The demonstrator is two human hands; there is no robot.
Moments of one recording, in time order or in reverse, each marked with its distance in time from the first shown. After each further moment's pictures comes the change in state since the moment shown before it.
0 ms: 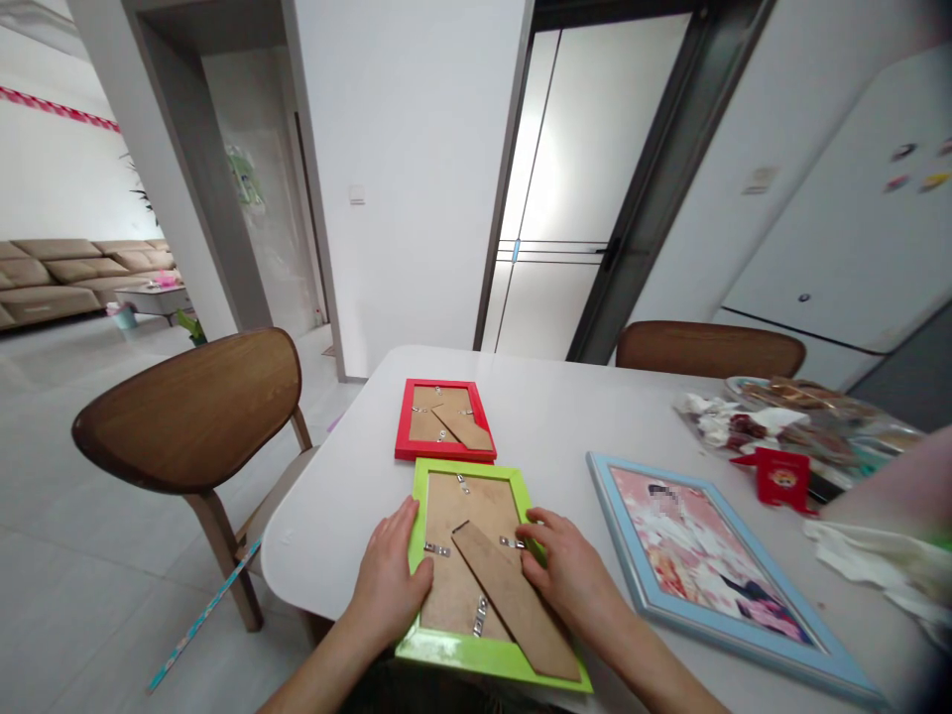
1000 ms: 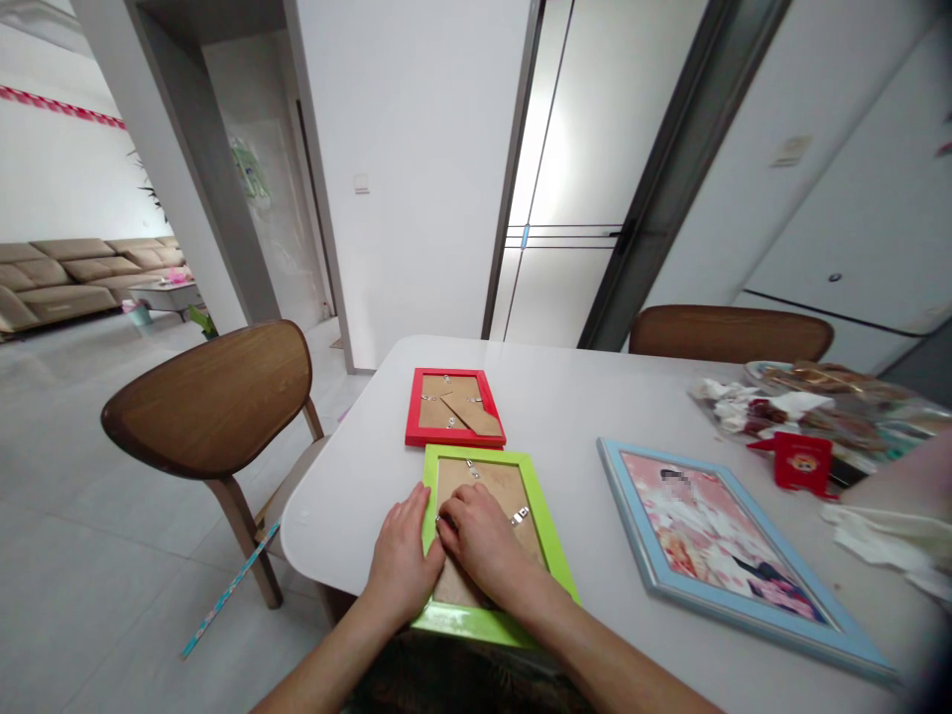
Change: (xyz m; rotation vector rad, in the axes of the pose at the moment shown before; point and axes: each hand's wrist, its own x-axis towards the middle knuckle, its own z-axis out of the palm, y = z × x) left_hand -0.002 0.004 0.002 0.117 0.030 0.063; right_hand 0.023 -0.088 0.032 0.081 0.005 -0.244
